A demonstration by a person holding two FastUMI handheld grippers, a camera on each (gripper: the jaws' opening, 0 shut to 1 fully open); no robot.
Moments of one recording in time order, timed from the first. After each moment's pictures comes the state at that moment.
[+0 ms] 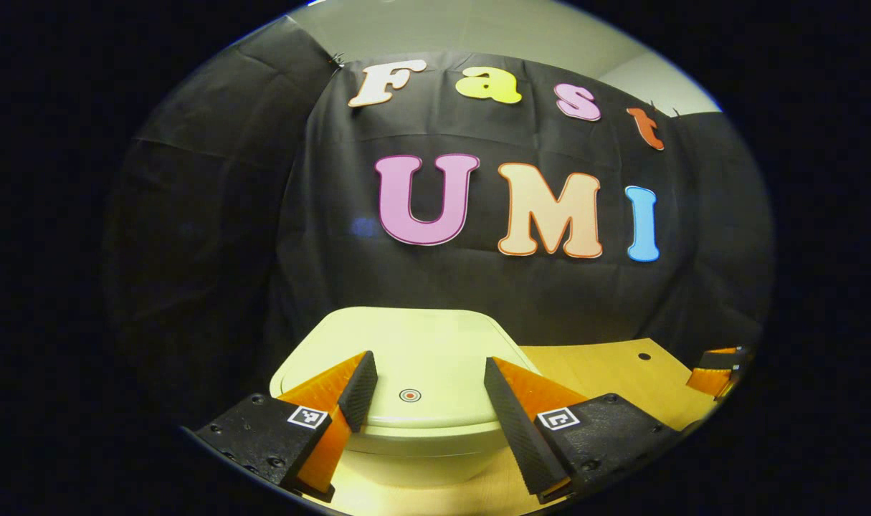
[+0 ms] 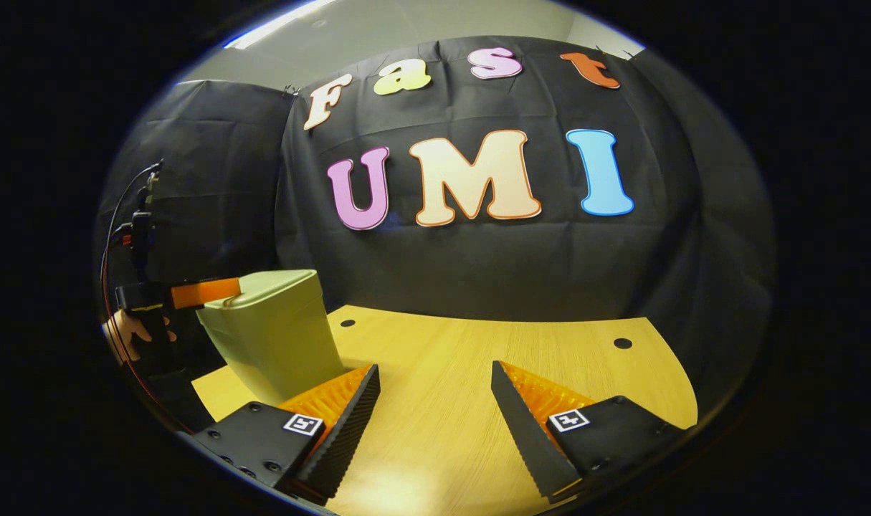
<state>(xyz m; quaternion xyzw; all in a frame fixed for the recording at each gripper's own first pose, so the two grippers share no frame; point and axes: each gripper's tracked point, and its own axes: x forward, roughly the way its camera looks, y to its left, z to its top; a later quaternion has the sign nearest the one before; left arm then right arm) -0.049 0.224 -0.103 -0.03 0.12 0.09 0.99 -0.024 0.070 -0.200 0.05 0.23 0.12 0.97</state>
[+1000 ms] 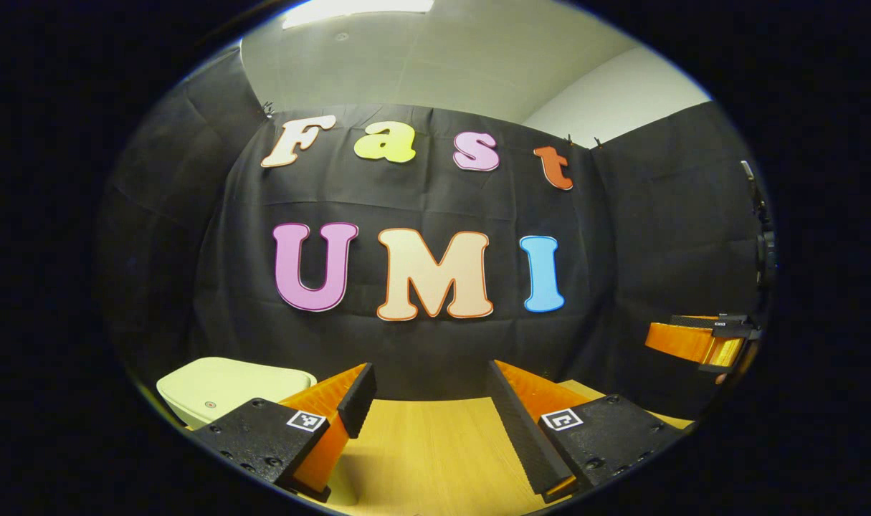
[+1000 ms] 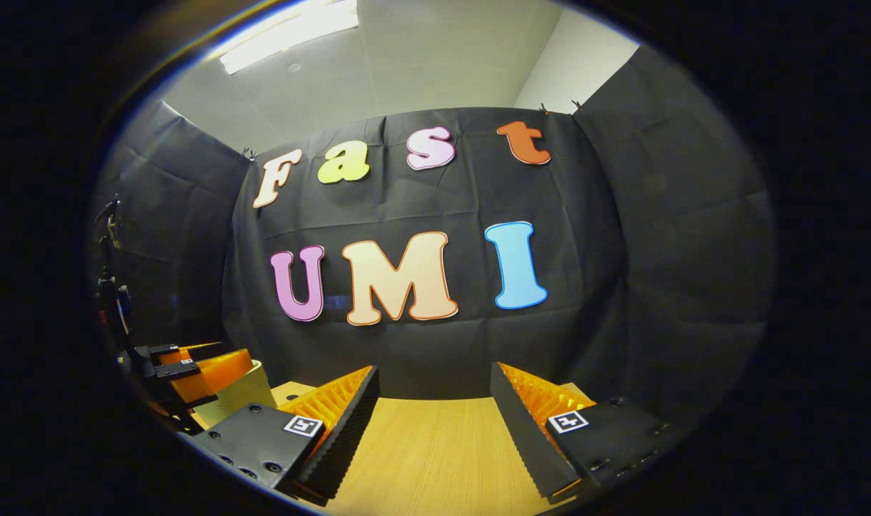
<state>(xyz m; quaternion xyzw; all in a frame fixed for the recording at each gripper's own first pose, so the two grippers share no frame) -0.017 0.018 -0.041 -0.01 0.01 -0.04 1.00 -0.015 -0.050 -0.066 0.04 0.06 0.00 1.00</state>
